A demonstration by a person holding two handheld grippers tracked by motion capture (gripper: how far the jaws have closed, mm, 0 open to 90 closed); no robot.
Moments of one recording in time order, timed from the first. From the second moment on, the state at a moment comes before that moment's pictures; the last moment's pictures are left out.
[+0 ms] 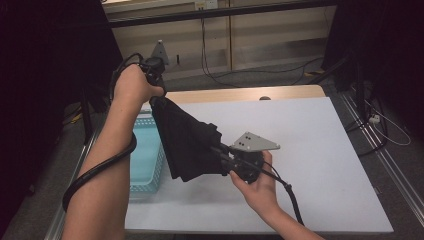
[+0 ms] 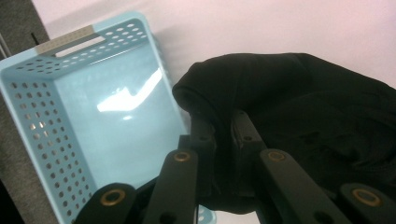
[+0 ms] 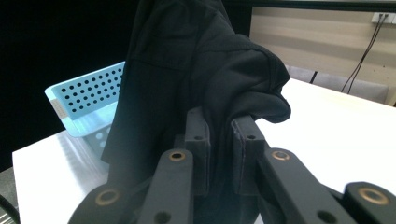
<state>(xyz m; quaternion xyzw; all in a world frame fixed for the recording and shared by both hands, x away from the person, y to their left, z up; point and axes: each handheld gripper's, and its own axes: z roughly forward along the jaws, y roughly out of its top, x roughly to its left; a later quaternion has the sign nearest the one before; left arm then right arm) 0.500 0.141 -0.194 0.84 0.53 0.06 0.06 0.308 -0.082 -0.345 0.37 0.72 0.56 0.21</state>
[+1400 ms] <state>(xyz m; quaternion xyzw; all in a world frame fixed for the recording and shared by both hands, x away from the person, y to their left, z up) 0.497 0.228 -0.145 0.80 0.59 0.09 0.09 0.324 0.008 -0.308 0.30 0.72 0.60 0.18</state>
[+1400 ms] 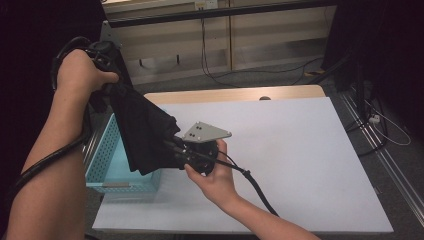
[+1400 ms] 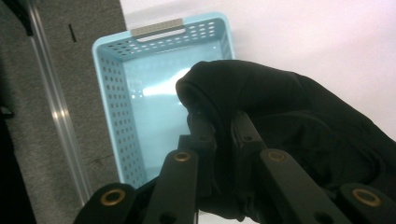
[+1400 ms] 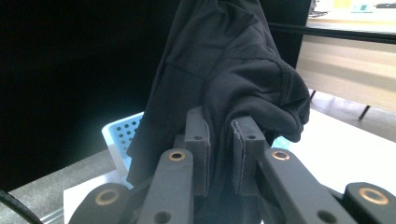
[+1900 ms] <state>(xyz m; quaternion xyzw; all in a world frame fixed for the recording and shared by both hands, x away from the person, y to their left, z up) 0.499 0.275 -0.148 0.78 0.61 0.10 0.08 0.338 0.048 -0.319 0.29 0.72 0.62 0.14</state>
